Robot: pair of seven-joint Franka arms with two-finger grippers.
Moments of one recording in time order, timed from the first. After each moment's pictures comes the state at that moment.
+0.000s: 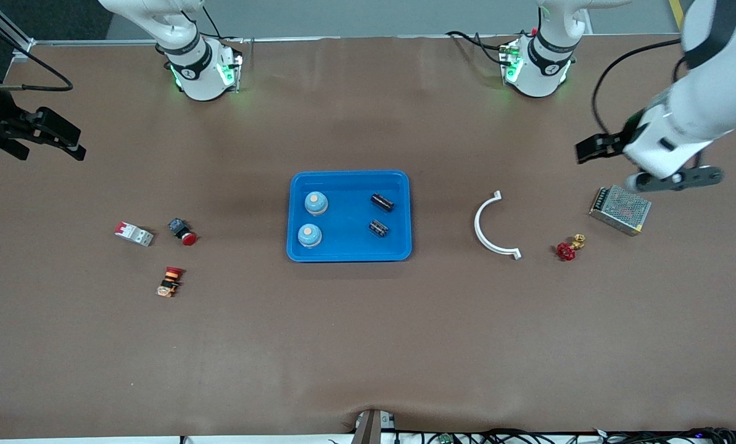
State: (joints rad) left arm 0.00 0.06 -0.24 -1.66 -0.04 1.50 -0.35; right arm -0.01 -0.02 0.06 -1.49 0.02 1.51 0.09
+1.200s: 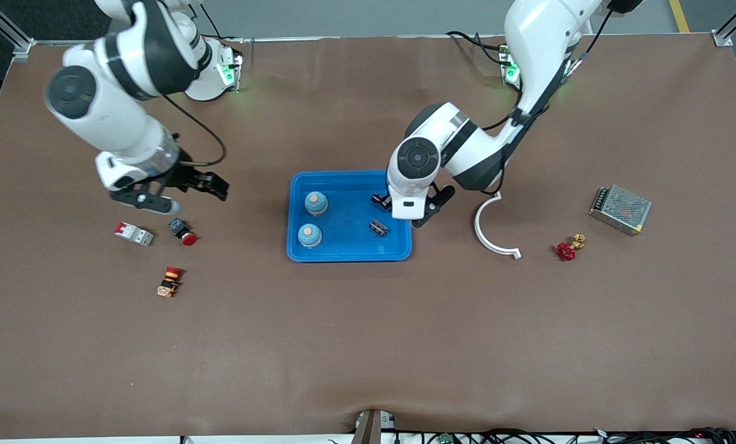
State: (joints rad) left arm -0.44 0.61 -0.37 -1.67 0.00 2.08 -1.57; right arm 0.27 0.01 0.08 -2.05 0.10 2.06 0.58
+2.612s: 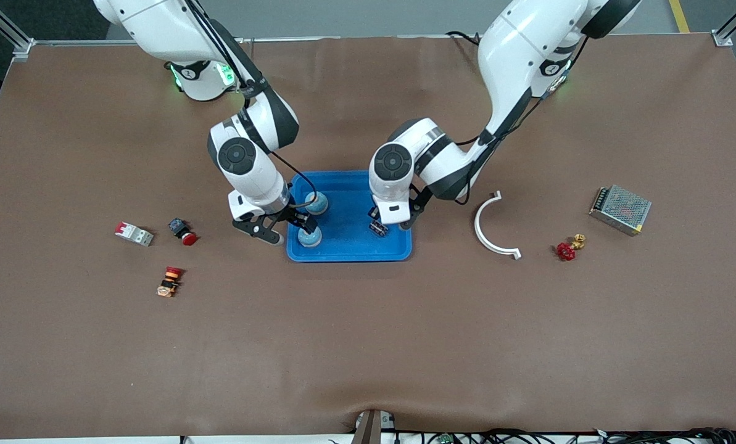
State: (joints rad) left arm -0.48 0.67 -0.36 -1.63 0.12 2.16 -1.81; right arm 0.48 0.43 0.08 -2.04 0.07 2.55 0.92
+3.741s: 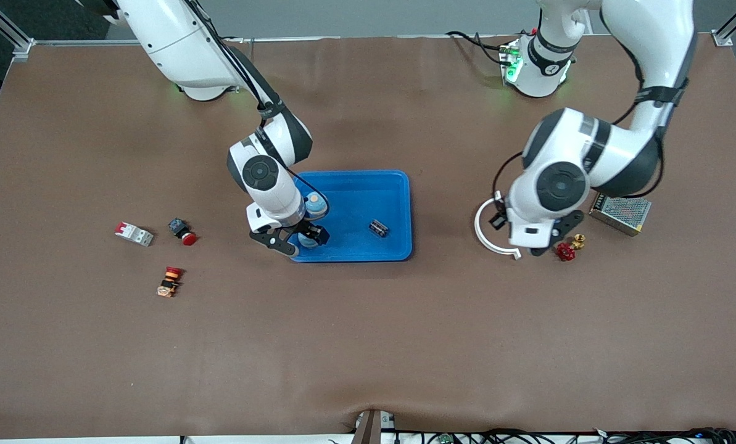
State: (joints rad) left arm -0.03 0.35 -0.36 -1.77 0.12 1.78 -1.09; right arm 0.51 0.56 0.07 -1.94 -0.01 2.59 1.02
